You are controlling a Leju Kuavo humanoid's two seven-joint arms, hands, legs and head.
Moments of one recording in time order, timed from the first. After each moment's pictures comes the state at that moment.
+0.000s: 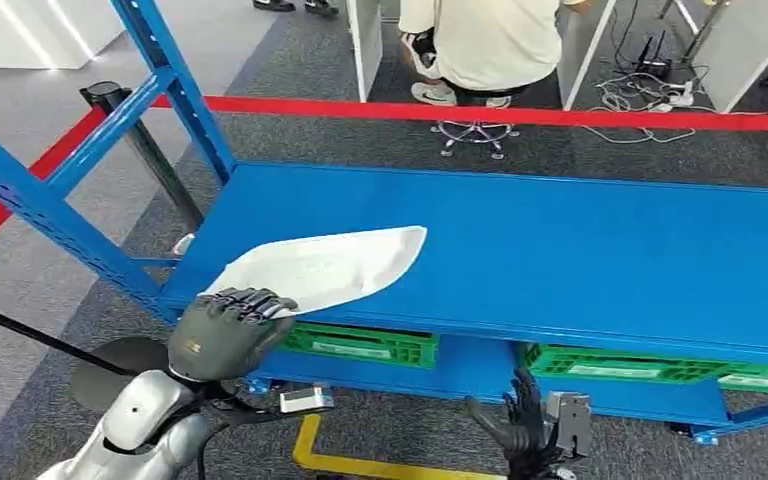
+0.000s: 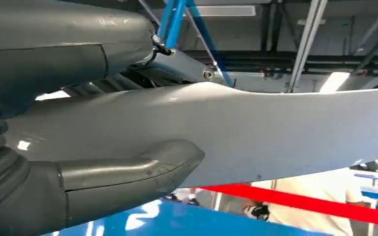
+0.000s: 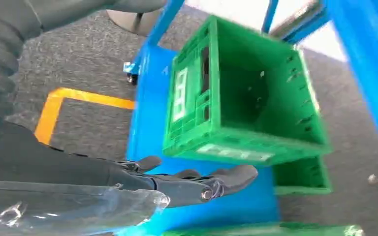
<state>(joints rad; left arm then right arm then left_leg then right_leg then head) 0.08 -0.08 -0.43 -1.49 -1.29 0.63 -0.37 -0.09 0.25 -0.24 -0.56 0.24 0.03 -0.70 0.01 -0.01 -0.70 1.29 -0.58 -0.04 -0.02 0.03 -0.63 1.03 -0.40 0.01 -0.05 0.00</state>
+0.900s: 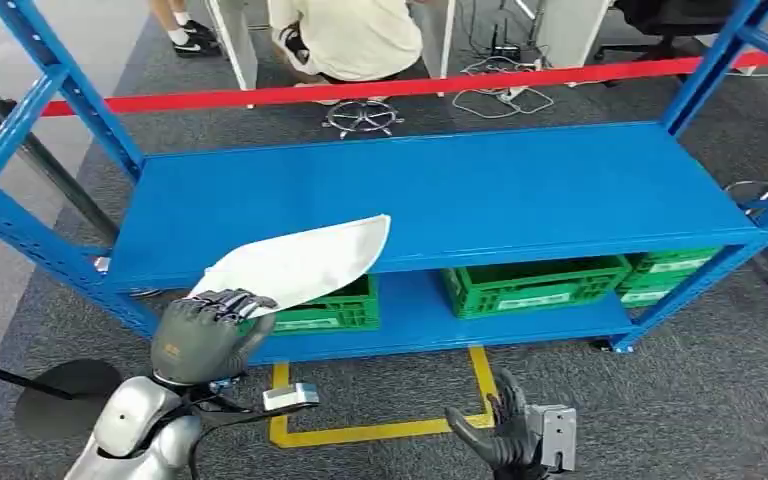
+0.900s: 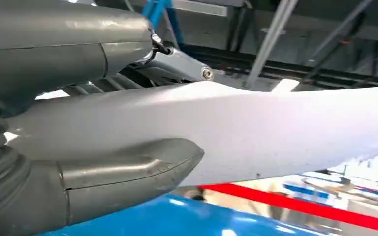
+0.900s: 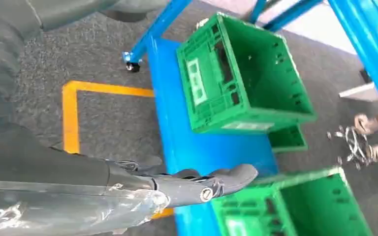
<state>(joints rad) 0.11 -0.12 -0.36 -1.49 -1.23 0.67 -0.40 0.04 0.23 -0.01 -0.75 0.14 -0.04 -0.70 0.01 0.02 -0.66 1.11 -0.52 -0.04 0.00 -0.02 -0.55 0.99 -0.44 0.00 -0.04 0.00</state>
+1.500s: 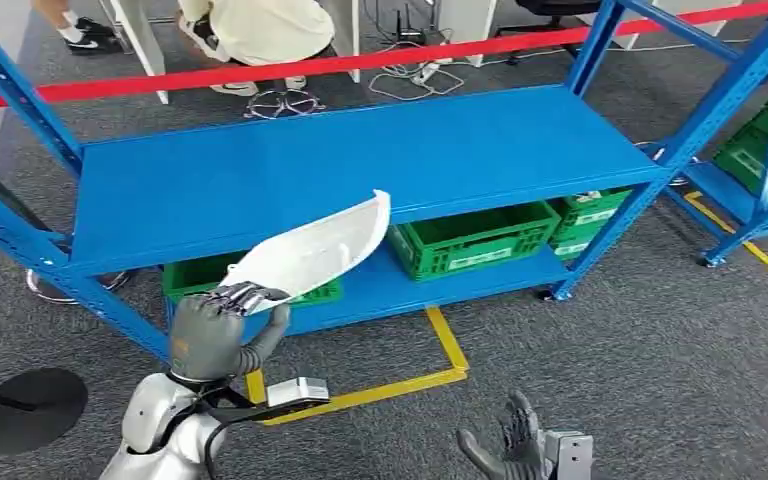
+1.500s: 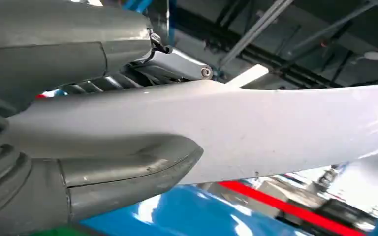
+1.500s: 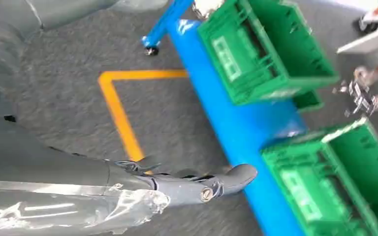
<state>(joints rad) 0.10 -0.20 -0.39 -1.46 -1.03 0.67 -0.49 0.13 0.23 -0.09 -0.82 0.15 0.00 -0.70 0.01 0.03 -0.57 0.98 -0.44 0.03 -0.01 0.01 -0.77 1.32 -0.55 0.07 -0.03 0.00</state>
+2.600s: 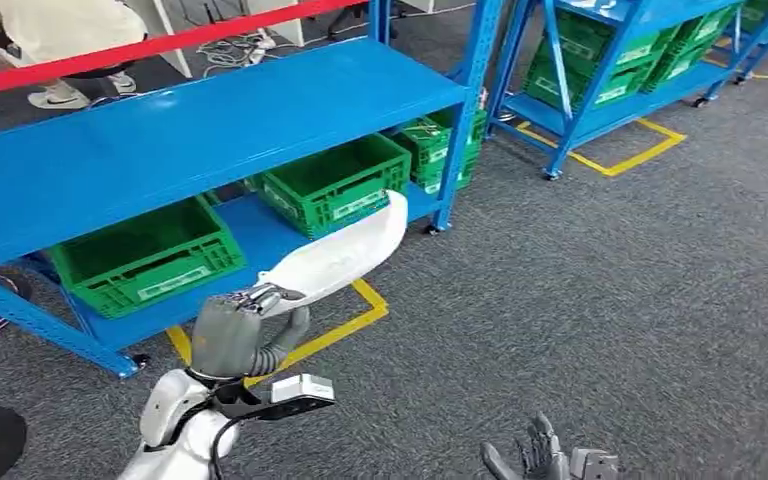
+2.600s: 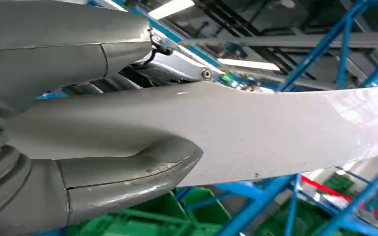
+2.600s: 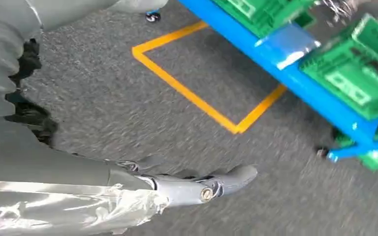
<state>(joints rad) 0.08 -0.23 -0.38 -1.42 -0.95 0.57 -0.54 0.13 0.24 -0.25 -0.73 0.17 0.05 -0.70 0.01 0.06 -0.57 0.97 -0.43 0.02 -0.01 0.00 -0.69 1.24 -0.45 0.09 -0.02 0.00</state>
